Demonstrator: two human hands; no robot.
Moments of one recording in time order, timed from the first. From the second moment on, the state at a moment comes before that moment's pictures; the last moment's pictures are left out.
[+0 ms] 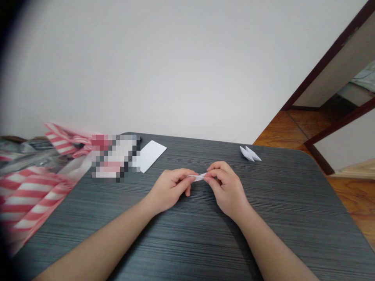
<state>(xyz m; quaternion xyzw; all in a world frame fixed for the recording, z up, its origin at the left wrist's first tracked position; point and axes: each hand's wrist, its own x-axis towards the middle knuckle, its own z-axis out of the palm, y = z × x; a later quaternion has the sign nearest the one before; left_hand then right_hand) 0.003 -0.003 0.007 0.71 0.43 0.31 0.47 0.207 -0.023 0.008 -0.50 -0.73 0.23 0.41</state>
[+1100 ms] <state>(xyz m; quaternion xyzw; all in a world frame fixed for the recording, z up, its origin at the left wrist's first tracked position) 0.003 -0.003 0.007 0.69 0.43 0.30 0.50 0.207 -0.024 0.004 -0.52 -0.69 0.35 0.35</state>
